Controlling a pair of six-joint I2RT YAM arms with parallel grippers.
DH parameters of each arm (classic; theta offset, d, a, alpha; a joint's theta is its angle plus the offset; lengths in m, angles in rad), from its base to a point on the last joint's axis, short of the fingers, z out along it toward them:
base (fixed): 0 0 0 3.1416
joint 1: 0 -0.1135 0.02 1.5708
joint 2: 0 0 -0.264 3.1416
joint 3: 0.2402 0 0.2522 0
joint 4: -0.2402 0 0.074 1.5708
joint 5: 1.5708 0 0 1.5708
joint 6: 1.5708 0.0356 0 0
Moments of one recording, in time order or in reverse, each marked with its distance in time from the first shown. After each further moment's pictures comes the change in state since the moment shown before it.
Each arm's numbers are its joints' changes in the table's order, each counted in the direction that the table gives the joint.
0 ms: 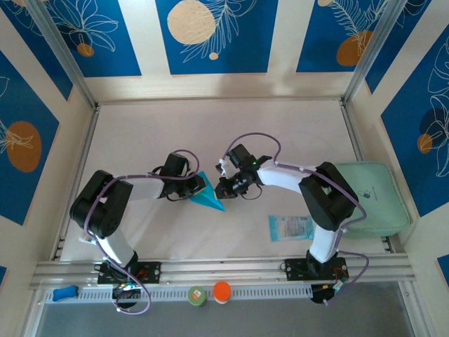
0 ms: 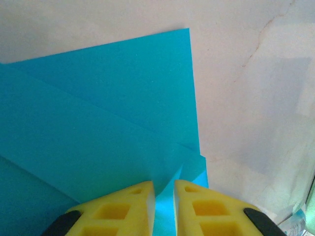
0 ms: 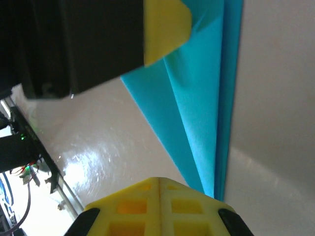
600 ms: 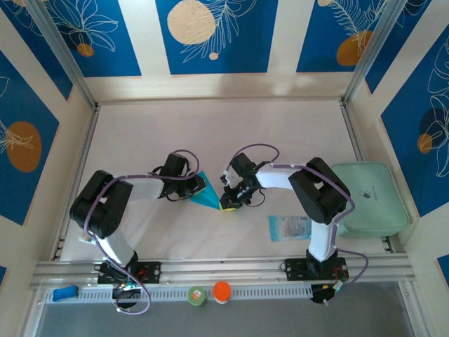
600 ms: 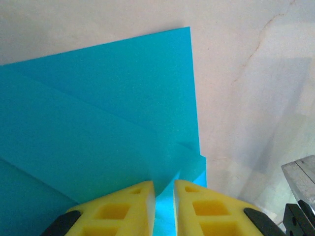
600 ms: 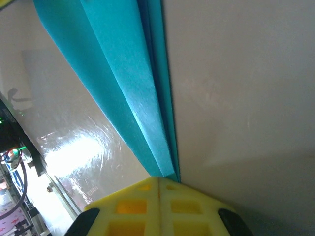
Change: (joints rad) left arm 0.000 0.000 0.000 -0.002 0.000 0.000; right arm 0.030 0.055 -0.106 -0.006 -0.077 -0.011
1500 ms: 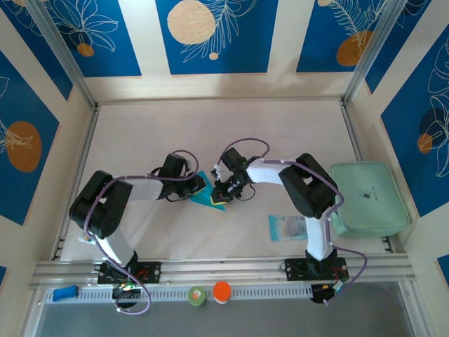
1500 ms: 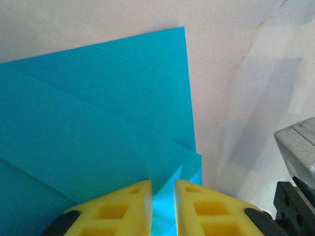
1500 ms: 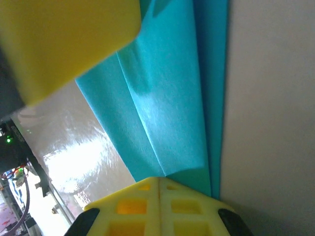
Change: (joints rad) left arm -0.001 -0.005 -0.024 0.047 0.018 0.000; right arm -0.026 0.109 0.150 0.009 0.001 0.008
